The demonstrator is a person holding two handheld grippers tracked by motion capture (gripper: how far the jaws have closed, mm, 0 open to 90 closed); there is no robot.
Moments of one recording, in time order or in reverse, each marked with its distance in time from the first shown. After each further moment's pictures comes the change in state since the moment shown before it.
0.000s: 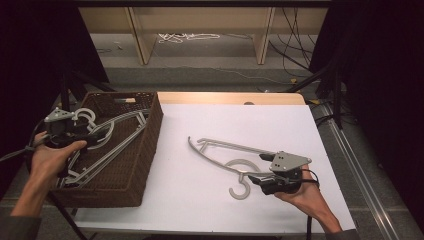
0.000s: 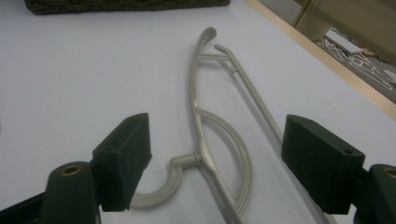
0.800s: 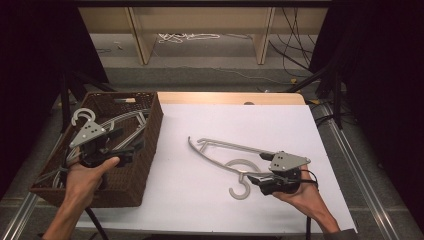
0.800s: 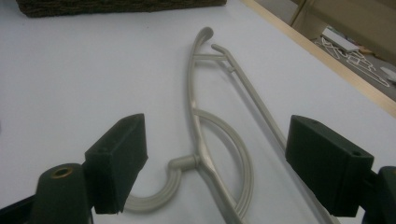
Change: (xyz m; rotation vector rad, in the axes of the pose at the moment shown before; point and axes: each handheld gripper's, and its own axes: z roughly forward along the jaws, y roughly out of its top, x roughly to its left) left arm -0.105 -0.014 -0.010 -0.229 -0.234 0.081; right arm 0.000 -0.002 0.002 0.000 -0.004 0.019
